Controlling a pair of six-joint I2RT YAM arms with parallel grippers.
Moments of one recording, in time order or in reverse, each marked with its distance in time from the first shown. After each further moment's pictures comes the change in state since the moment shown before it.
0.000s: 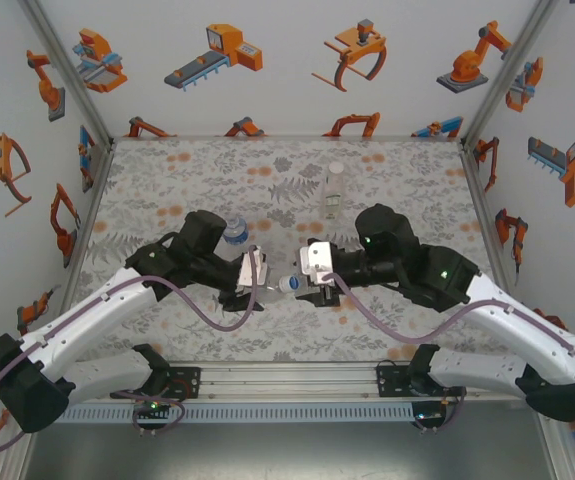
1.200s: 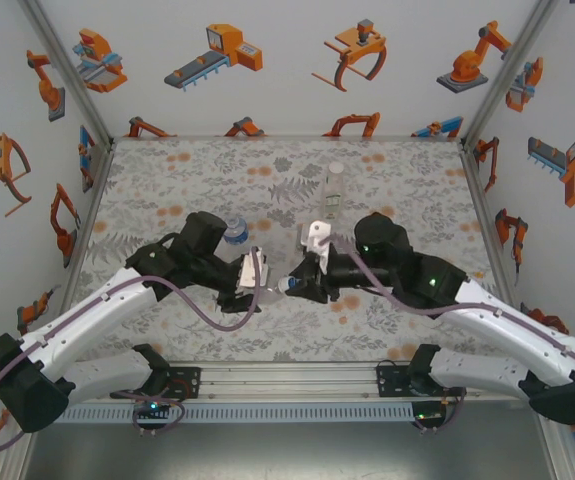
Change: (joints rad) left arm -0.003 0.000 0.000 -0.029 -0.066 -0.015; right arm 0.004 -0.049 -0.187 0.286 0.188 0.867
